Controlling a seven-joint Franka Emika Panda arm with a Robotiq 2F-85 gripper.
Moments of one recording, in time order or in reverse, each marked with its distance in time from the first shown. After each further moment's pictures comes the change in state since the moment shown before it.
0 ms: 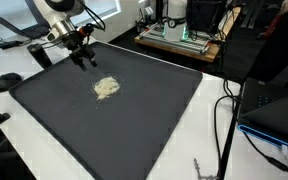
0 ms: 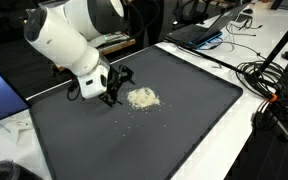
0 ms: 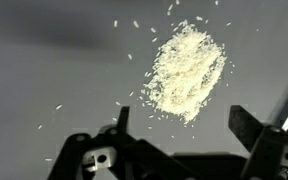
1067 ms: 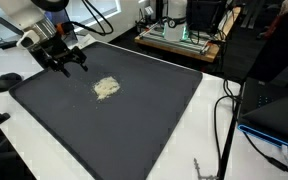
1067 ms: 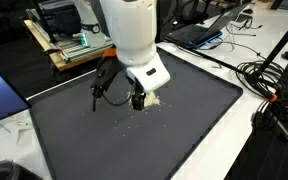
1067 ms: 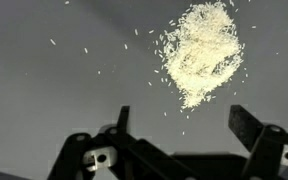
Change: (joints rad) arm 0.163 0.168 0.006 0.439 -0.409 -0.215 0.010
